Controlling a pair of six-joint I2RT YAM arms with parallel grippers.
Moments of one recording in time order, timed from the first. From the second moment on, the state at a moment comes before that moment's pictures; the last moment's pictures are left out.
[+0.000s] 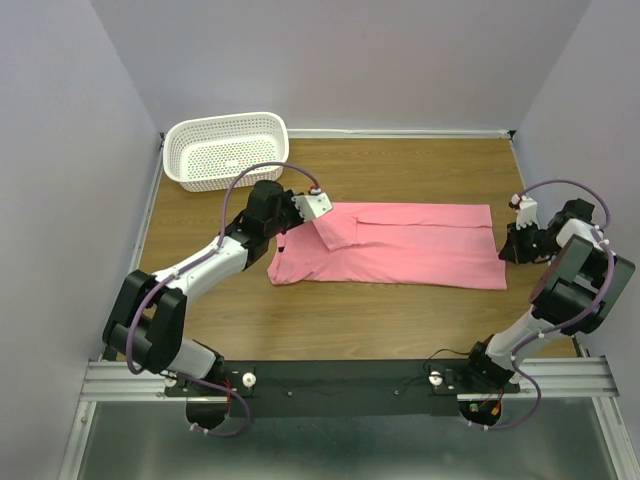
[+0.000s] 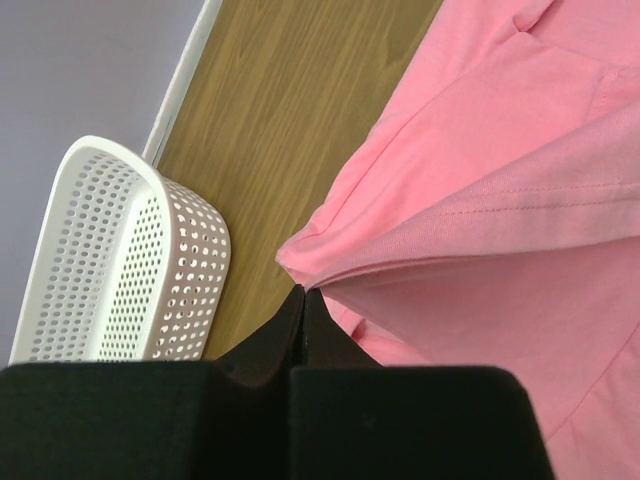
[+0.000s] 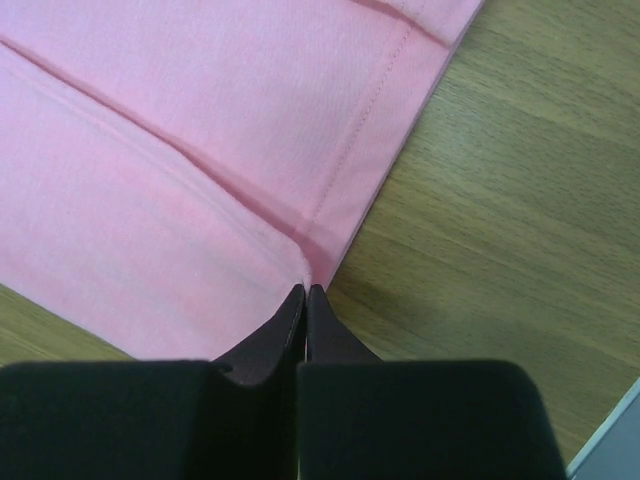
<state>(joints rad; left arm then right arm) -0.49 1.44 0.87 0.12 0.11 0.74 -0.62 1.70 1.05 -0.67 -0.61 -0.93</state>
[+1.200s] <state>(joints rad) -0.49 1.59 1.04 0.06 0.10 0.81 -0.62 1.73 1.06 -0.65 -0.63 -0.91</state>
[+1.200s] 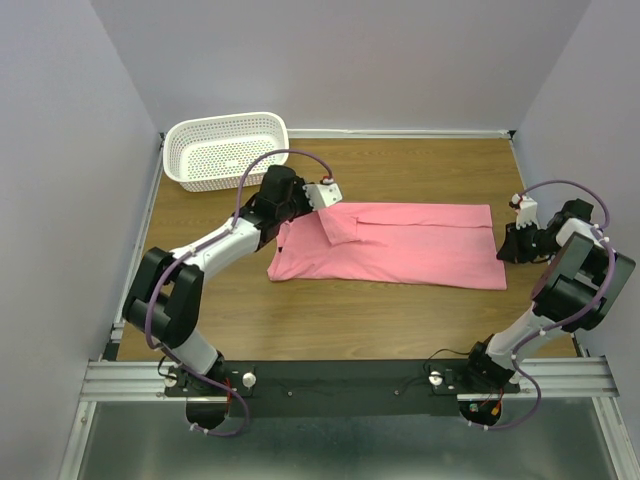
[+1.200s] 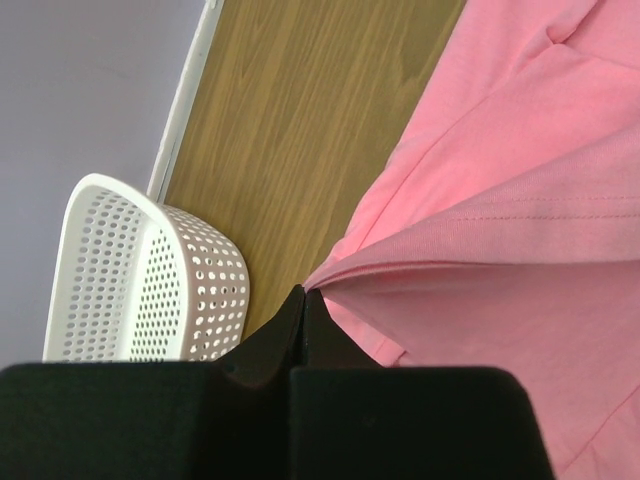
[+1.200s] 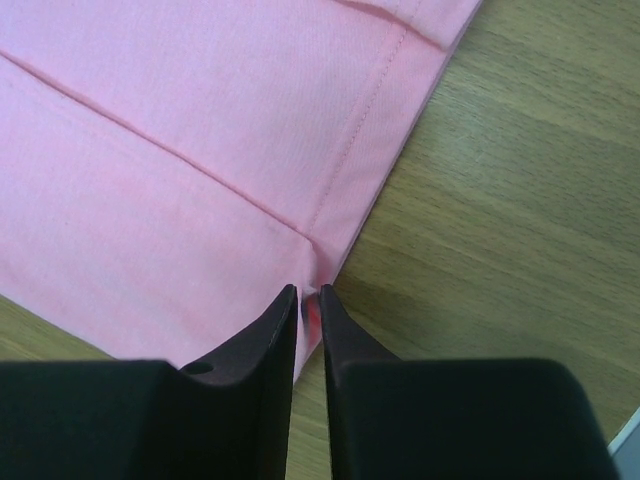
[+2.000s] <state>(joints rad) -0.52 1.71 1.16 0.02 0.09 0.86 -0.62 1.73 1.06 -0.65 -0.63 -0.91</state>
